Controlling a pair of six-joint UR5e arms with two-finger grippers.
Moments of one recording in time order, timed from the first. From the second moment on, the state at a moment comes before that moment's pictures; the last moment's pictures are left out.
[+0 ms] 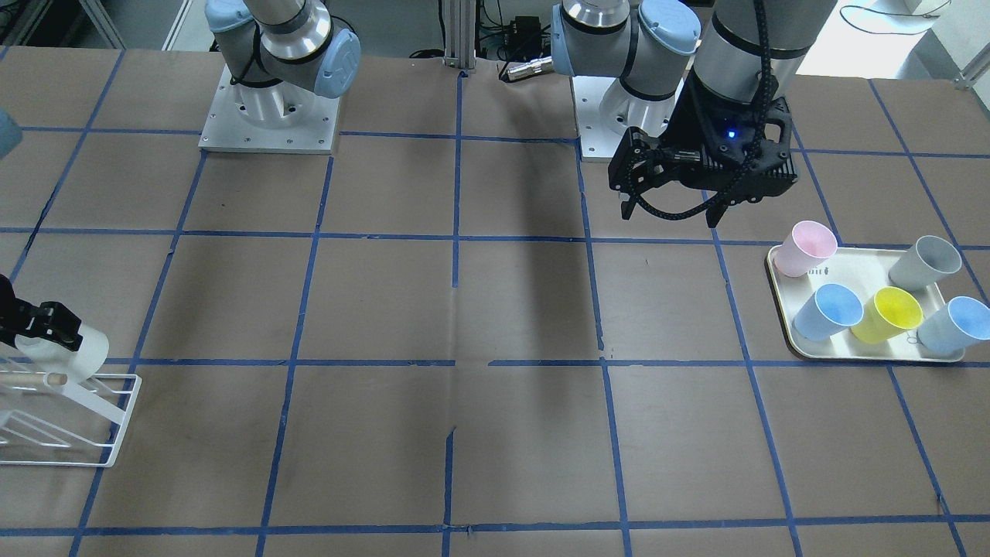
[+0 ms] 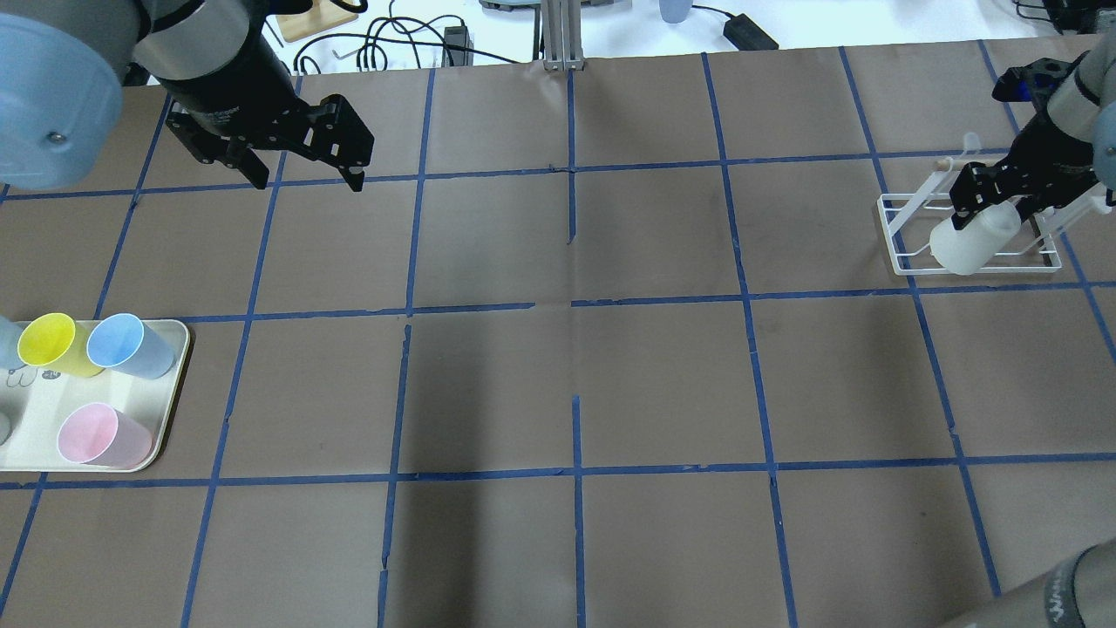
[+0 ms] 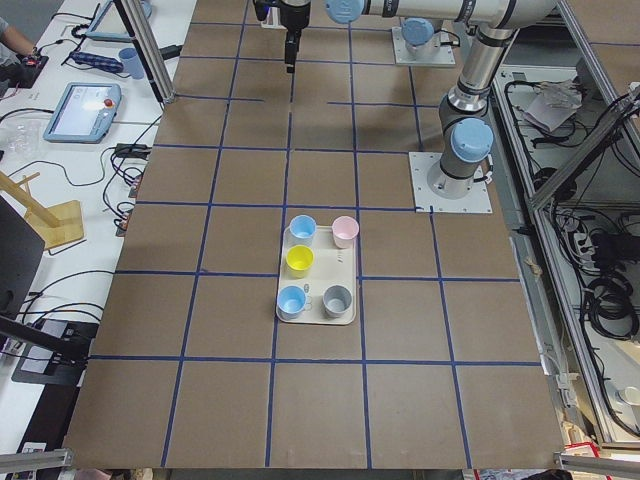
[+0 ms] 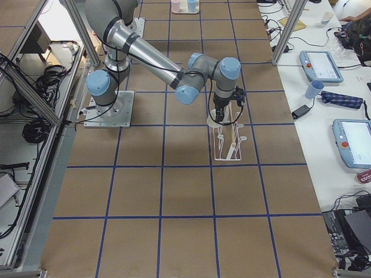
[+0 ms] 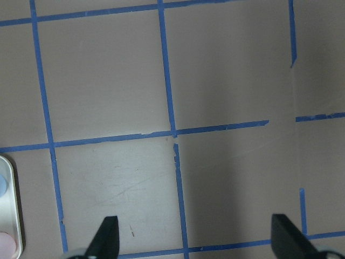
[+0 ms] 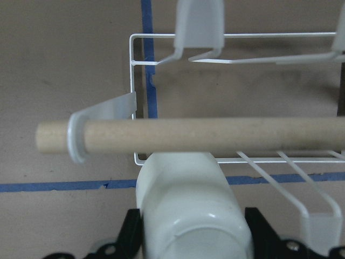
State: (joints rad) left arm -1.59 -1.60 -1.52 -1.52 1.56 0.07; right arm 1.11 -1.25 1.68 -1.98 -1.58 -0.44
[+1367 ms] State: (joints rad) left arm -1.58 -1.60 -1.52 -1.51 1.53 0.07; right arm 1.11 -1.42 1.64 -1.81 -1.63 -0.46
